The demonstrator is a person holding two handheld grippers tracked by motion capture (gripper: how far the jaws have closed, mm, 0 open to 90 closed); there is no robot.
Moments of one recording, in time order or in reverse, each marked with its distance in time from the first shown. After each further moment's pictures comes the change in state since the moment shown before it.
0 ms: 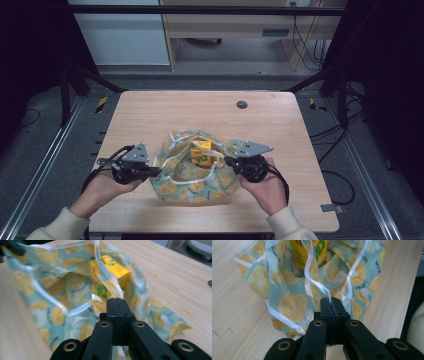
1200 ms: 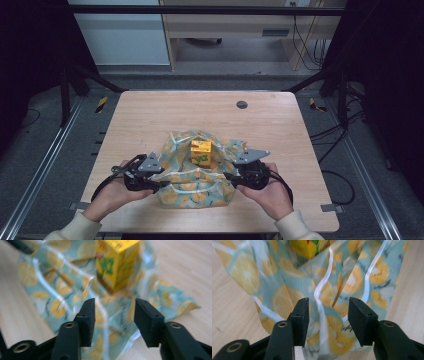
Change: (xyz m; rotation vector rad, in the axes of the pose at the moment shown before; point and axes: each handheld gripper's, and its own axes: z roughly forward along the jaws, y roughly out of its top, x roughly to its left) left arm -0.010 -0.002 0.031 0.016 0.075 0.030; right arm -0.001 -0.009 0.005 0.115 0.001 -0.005
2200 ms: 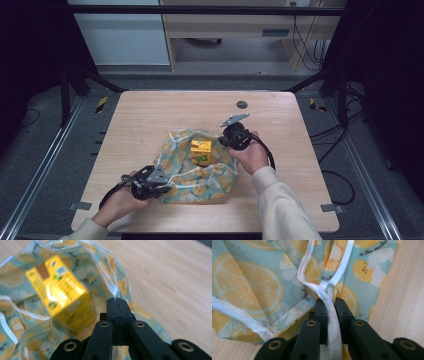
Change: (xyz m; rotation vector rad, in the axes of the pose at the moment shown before) left arm -0.009 -0.027 0.042 0.062 -0.042 0.050; right arm -0.059 0.065 0.073 0.065 -0.031 0.049
